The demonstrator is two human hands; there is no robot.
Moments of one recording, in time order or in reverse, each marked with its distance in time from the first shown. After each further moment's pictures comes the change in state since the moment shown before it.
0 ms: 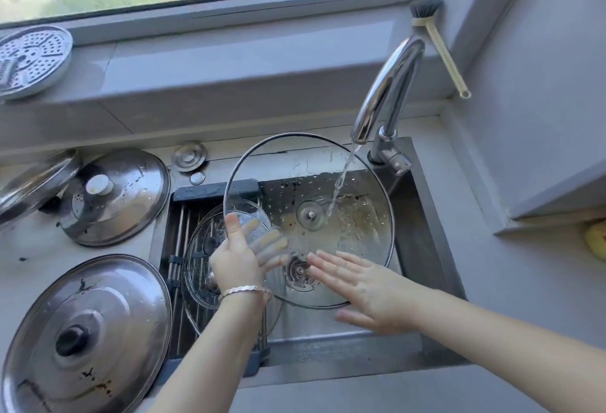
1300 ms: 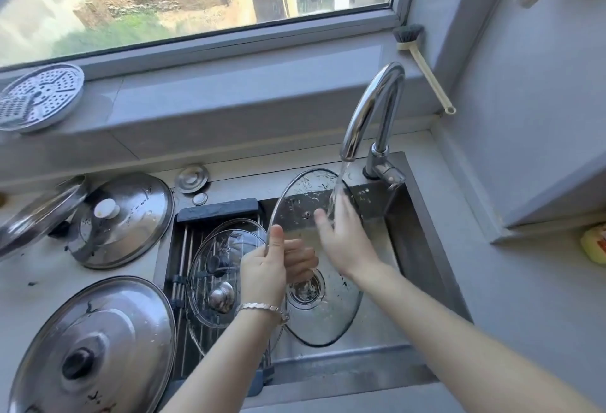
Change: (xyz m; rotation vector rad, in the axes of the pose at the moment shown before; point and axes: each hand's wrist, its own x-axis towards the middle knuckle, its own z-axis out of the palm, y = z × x) left_hand -0.017 0.000 0.018 0.154 -0.288 0.044; right_hand 0.061 -0.006 -0.048 0.722 0.675 0.710
